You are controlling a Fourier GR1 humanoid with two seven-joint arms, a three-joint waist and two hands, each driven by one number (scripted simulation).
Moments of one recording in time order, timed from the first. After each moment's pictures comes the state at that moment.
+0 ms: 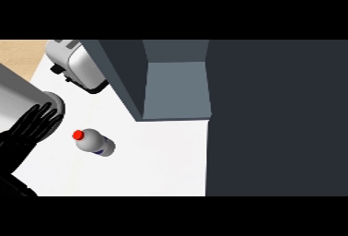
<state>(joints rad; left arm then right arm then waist) -0.07 0.35 0.34 -1.31 0.36 -0.92 -0.20 0.73 -0.12 0.21 -2.45 -0.16 0.20 -0.03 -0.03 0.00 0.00</state>
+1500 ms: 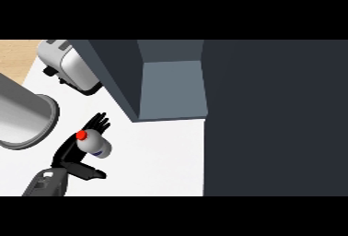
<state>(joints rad) -0.30 0.26 0.12 -0.60 -0.04 -0.67 -0.72 0.95 -0.16 0.25 -2.47 -0.10 0.28 -0.23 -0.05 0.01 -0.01</state>
